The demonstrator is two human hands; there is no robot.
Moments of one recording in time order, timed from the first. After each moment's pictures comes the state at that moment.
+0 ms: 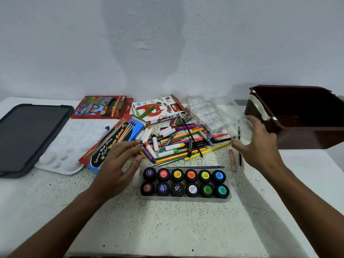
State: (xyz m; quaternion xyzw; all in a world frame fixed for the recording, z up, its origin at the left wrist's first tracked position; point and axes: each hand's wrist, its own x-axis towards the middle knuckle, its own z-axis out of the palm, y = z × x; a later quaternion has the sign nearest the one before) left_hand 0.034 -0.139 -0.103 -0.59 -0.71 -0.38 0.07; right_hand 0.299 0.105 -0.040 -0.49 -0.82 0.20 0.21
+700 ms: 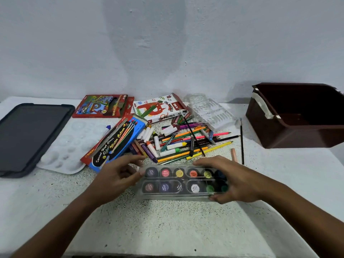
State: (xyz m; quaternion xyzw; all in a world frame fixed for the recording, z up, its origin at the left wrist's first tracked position) left_hand 0.041 -0.159 -0.094 -0.47 -0.71 -0.47 -0.26; right_hand 0.300 0.063 -0.058 -0.13 -0.93 0.33 -0.04
